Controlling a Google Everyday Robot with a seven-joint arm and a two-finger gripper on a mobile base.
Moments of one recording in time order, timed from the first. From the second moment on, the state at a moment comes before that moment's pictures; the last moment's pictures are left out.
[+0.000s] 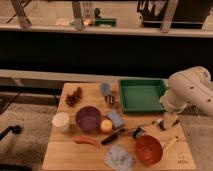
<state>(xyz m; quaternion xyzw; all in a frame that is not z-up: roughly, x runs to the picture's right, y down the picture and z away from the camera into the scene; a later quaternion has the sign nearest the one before) 0.293 0.115 0.680 -0.28 0.02 0.03 0.96</state>
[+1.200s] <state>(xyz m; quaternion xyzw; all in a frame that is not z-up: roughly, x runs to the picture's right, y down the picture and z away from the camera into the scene) 0.270 0.115 0.683 -0.29 -0.02 0.04 0.96</state>
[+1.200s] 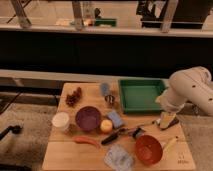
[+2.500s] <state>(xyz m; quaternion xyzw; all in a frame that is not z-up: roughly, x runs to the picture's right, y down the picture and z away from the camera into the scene) 0.165 0.131 0.707 -0.28 -0.06 -0.02 0.96</state>
